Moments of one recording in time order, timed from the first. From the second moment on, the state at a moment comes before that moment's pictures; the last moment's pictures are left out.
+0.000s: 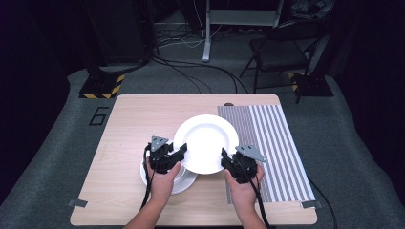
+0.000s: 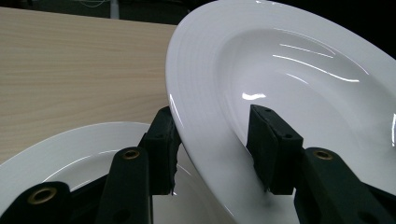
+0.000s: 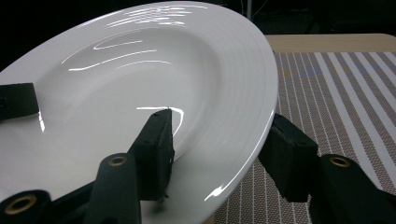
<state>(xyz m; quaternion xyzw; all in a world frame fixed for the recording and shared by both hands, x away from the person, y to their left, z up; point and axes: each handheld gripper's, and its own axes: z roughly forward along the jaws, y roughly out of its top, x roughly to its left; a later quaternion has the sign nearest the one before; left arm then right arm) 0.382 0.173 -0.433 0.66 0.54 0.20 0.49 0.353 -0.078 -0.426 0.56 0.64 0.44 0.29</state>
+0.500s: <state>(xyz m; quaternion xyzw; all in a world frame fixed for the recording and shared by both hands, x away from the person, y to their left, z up) 0.389 0.147 -0.437 0.68 0.51 0.18 0.50 0.341 -0.101 -0.429 0.58 0.62 0.43 0.31</state>
